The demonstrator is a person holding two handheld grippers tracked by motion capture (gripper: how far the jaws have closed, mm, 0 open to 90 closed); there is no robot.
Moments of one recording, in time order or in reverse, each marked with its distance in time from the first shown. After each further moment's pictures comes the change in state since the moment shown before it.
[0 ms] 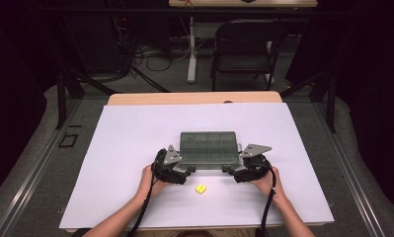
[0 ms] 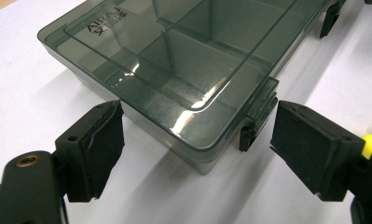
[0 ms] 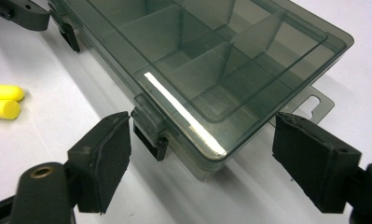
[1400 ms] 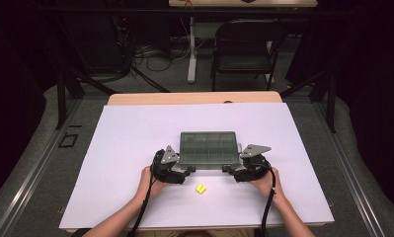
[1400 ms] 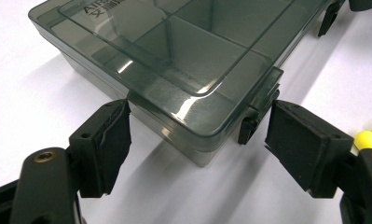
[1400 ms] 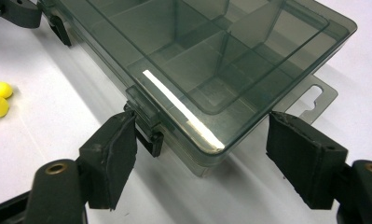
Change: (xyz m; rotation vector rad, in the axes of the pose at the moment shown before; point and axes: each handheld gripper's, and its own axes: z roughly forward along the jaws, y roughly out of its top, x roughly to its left) left arm 0.005 -0.006 0.000 -0.011 -0.036 -0.050; right arm -0.001 -0.003 0.004 0.018 -0.007 0.020
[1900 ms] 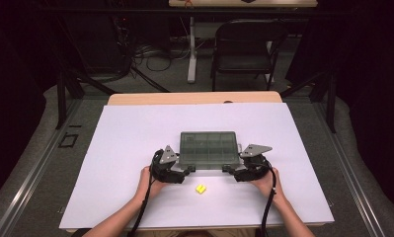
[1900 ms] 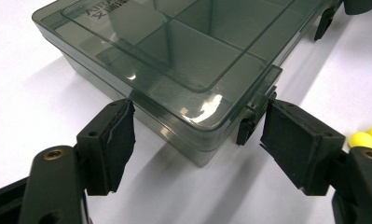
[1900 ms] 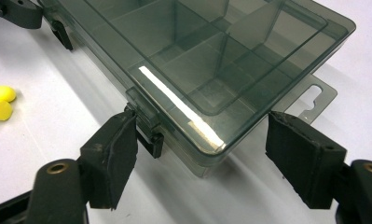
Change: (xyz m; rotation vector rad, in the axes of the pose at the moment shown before) left arm 0.000 0.000 -0.002 -0.005 -0.003 -0.003; right arm -0.002 -0.001 0.000 -0.011 0.010 0.013
